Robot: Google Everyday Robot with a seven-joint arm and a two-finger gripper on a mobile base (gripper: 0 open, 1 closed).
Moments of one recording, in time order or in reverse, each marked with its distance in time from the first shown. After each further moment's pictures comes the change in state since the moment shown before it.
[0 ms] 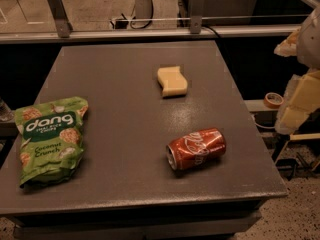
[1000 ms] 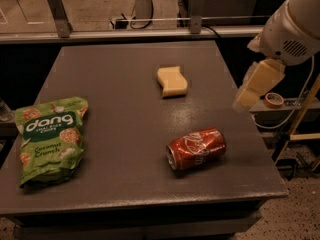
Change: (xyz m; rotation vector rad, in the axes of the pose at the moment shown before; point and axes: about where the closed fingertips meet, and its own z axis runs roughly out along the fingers) arm -0.050 -0.042 0.040 0.003 -0.152 0.111
